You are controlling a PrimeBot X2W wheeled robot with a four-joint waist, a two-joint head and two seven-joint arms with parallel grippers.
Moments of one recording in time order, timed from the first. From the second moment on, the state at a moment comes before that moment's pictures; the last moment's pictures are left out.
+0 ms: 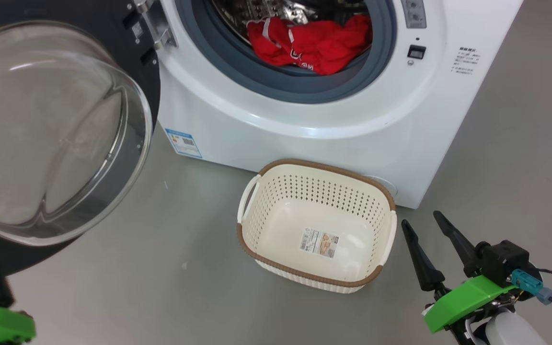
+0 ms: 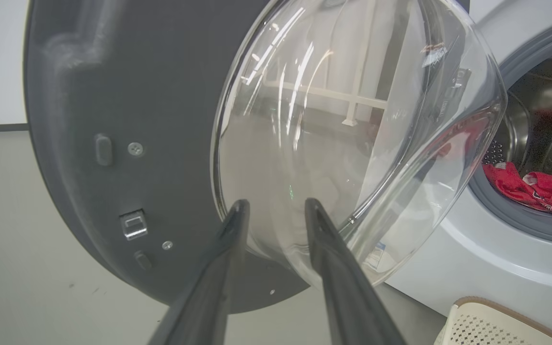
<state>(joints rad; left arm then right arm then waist) -0.29 0.17 0.41 0.56 -0.28 -0.13 -0.26 -0.17 -0.15 0.19 0.36 0.40 0.13 -0.25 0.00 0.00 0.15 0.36</state>
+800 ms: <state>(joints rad) -0.05 0.13 0.15 0.28 -0.33 -0.13 -0.26 -0.08 -0.13 0.12 0.32 0.41 0.13 -0.25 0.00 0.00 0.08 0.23</state>
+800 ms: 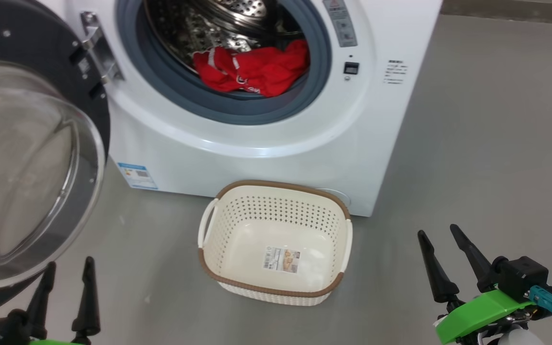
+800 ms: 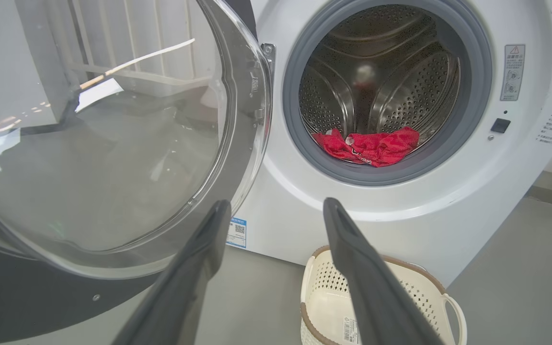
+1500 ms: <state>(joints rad) -0.02 0.19 -0.01 0.16 -0.40 -0.13 -0.26 -0.06 -0.12 0.05 0.28 0.41 0.13 -0.25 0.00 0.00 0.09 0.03</state>
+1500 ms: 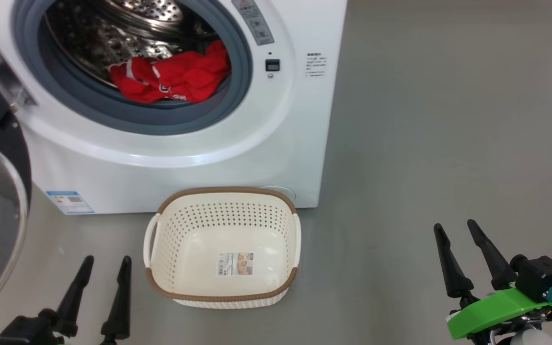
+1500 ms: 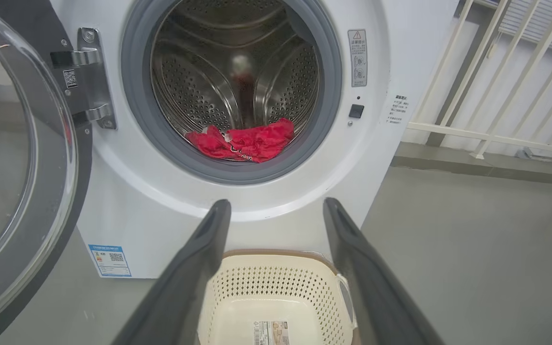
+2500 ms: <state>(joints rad) 0.00 0.20 -0.05 0.14 -0.41 -0.13 -0.26 -0.03 -0.10 0.01 0.26 0.41 0.13 -0.26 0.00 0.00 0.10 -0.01</state>
